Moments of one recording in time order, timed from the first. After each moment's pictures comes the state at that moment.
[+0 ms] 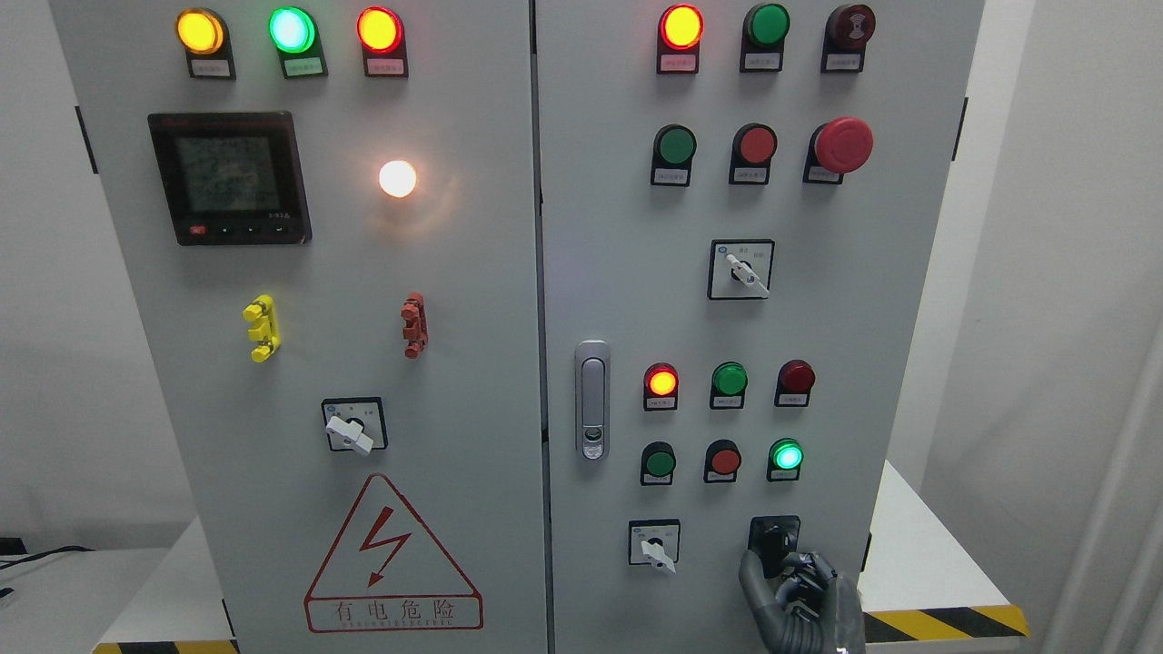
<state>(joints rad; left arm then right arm) -0.04 -0.09 0.08 0.06 0.00 -0.16 0.06 -0.27 0.13 0.11 -1.62 0.09 0.25 -0.37</state>
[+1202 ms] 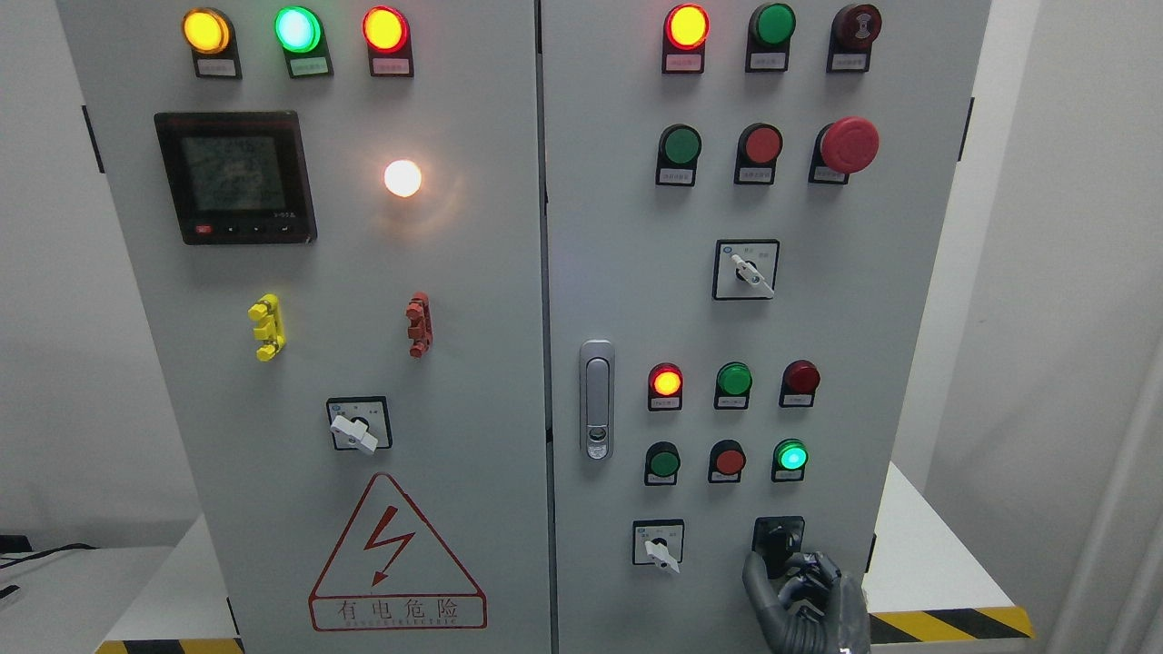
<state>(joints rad) -0.04 -0.09 0.08 0.06 0.00 -0.16 0.06 -0.27 0.13 0.10 -1.62 0.13 0.25 -0.37</state>
